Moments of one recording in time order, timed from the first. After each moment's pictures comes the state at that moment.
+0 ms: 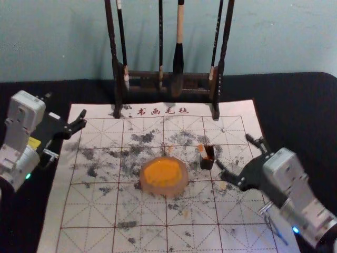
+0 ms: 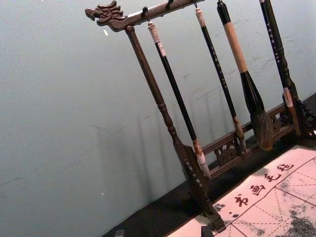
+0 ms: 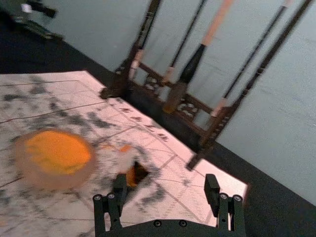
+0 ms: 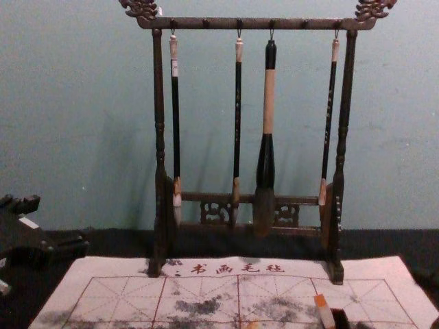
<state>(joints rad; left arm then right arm) -0.20 0.60 0.45 -1.41 -0.25 -0.12 0.03 -0.06 0.62 -0.49 -1.68 0.08 -0.14 -0.03</state>
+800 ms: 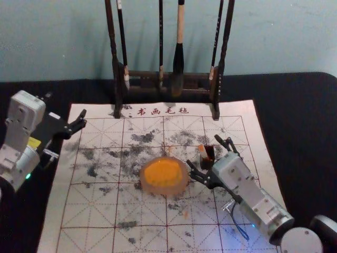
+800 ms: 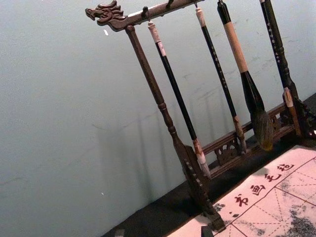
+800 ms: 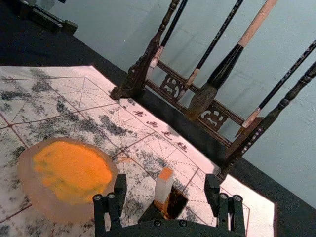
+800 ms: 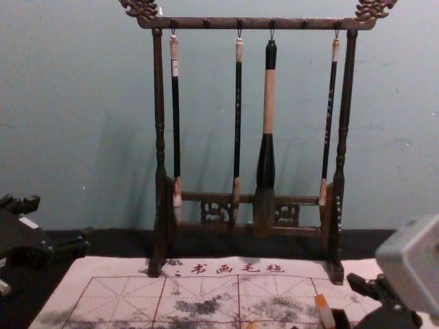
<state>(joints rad) -0.20 0.60 0.45 -1.41 -0.25 -0.12 0.03 0.03 0.41 -0.56 -1.54 -0.12 -0.08 -0.08</state>
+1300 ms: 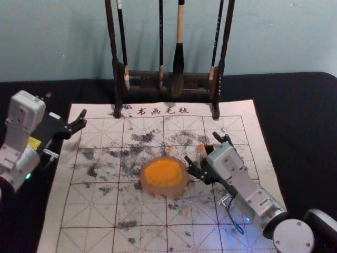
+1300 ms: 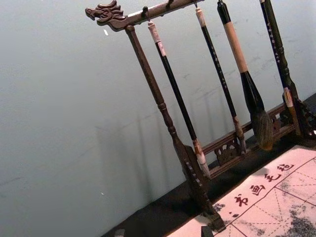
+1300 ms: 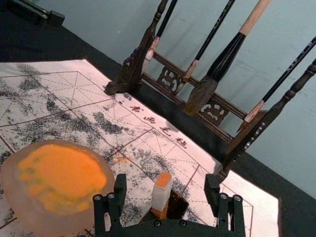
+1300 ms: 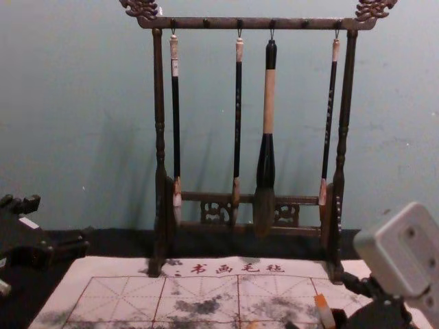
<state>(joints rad) -0.20 0.60 0.45 -1.41 -0.25 -0.12 0.03 0.05 0.36 -0.53 -1.51 -0.13 -0.03 -0.05</state>
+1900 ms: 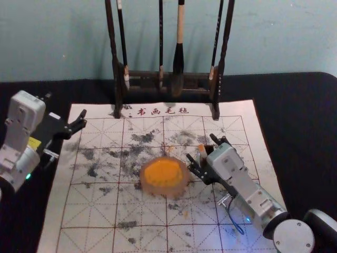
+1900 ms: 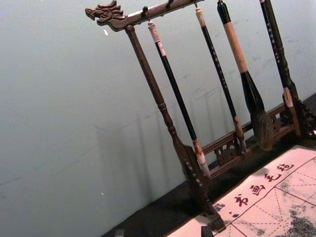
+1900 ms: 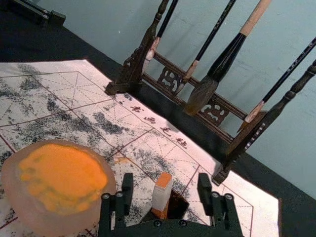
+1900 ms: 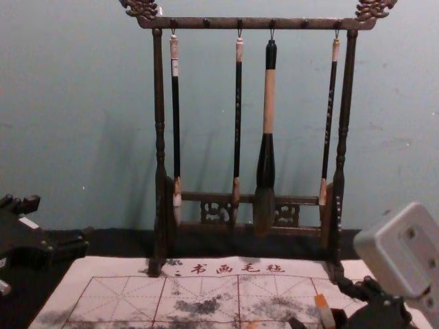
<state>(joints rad) -0.20 0.60 0.45 -1.41 -0.25 -0.12 0.03 0.05 0.36 -0.53 -1.51 -0.13 -0.03 -0.05</state>
